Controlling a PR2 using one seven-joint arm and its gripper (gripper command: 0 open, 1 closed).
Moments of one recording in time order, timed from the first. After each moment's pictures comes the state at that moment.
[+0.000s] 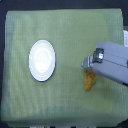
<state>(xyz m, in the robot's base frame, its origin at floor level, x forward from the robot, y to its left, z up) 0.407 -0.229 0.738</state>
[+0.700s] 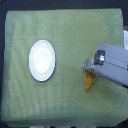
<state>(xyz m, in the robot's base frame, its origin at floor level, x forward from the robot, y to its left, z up) 0.403 -0.239 0.723</state>
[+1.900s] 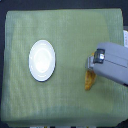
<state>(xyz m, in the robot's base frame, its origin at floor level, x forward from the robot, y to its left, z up) 0.405 -0.233 0.741</state>
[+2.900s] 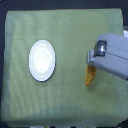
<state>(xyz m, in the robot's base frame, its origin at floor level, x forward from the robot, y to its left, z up) 0.414 -0.222 0.809</state>
